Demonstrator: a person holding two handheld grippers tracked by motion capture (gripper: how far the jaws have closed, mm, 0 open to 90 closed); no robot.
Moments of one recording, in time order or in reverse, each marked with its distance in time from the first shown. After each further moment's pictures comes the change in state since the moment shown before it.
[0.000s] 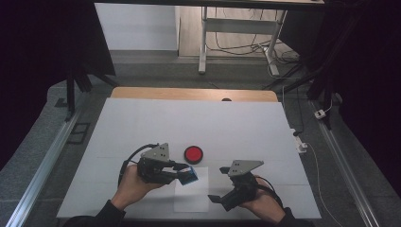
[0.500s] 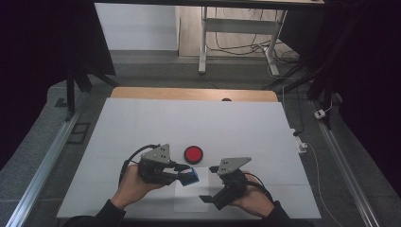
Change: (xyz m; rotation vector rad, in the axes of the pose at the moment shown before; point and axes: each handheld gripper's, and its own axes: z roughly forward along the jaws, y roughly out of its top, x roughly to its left) left arm -0.001 0.001 0.001 -0.013 -0.031 0.038; right arm 0.002 0.014 0.023 0.016 0.076 -0.059
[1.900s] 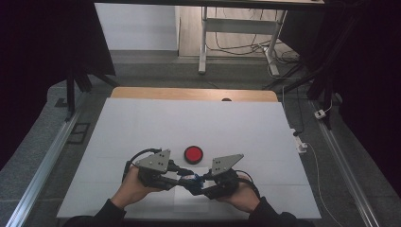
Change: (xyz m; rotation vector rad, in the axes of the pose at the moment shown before) left arm -0.005 -0.002 0.001 -0.087 -0.094 0.177; right arm -0.004 0.008 0.018 -0.090 0.211 -0.073
